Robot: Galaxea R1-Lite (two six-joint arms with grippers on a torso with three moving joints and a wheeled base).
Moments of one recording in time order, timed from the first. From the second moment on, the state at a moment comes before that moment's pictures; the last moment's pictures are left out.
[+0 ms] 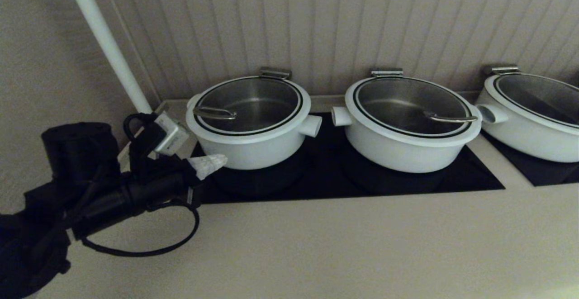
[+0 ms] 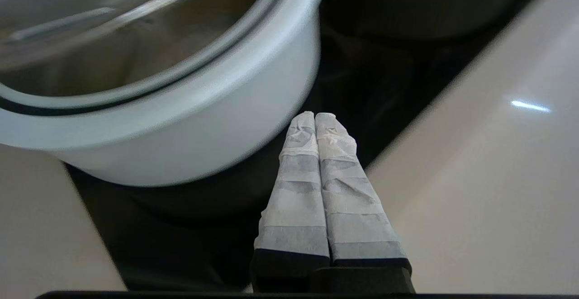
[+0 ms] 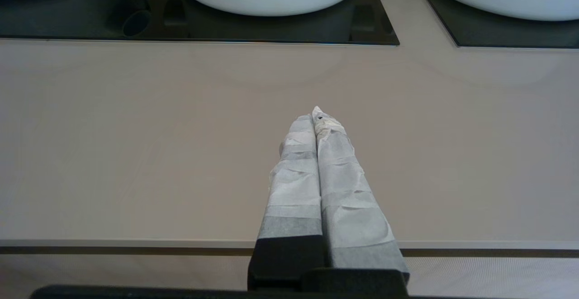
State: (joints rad) left arm -0.28 1.61 -0.54 -0.86 -0.36 0.28; right arm -0.01 0.00 0.00 0.00 0.02 -0.04
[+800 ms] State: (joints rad) left arm -0.24 1.74 -0.71 -0.86 -0.31 0.28; right arm -0.01 0.00 0.00 0.00 0.01 -0.04
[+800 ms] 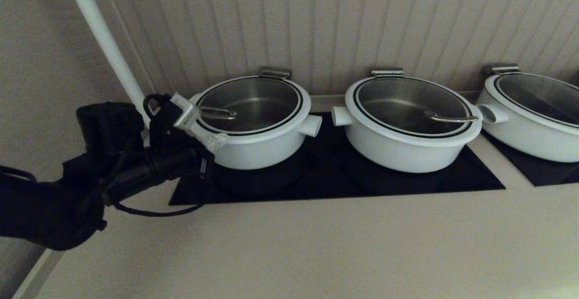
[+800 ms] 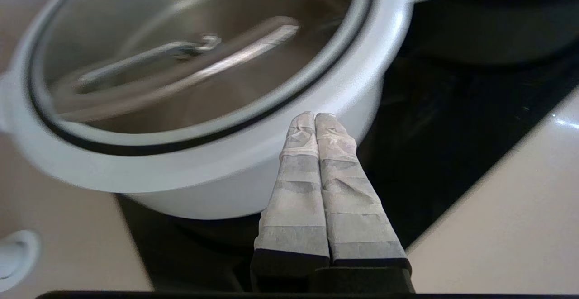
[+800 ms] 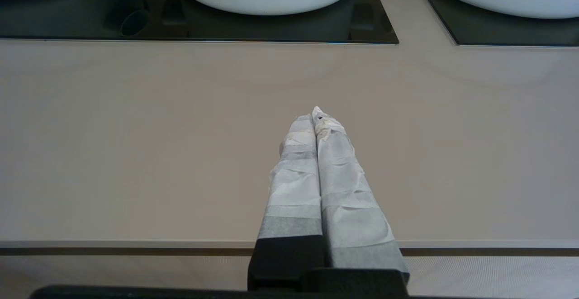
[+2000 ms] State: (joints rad) left arm -0.19 1.80 -0.90 -0.86 -0.29 0.28; right arm -0.01 0.00 0.00 0.00 0.02 -0.03
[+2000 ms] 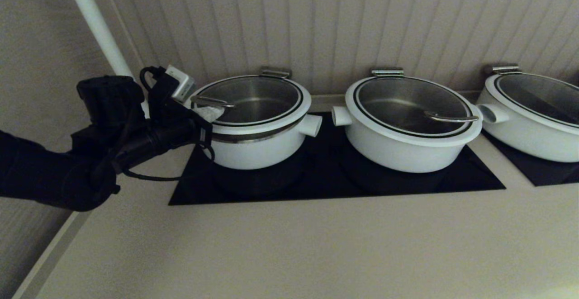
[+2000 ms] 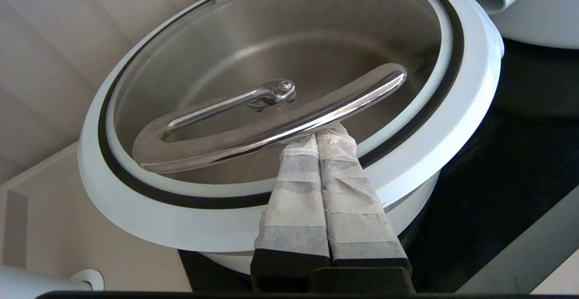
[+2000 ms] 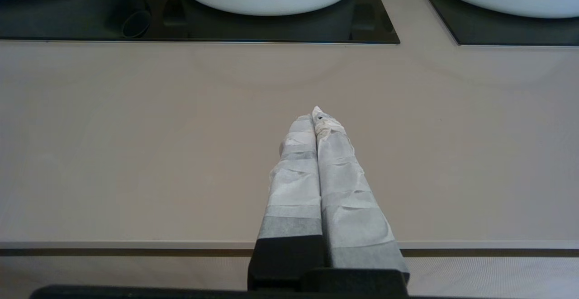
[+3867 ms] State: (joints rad) left arm -0.19 1.80 -0.95 -0.86 -0.29 0.24; right arm 0.15 1.05 -0.32 -0.49 0.61 -0.42
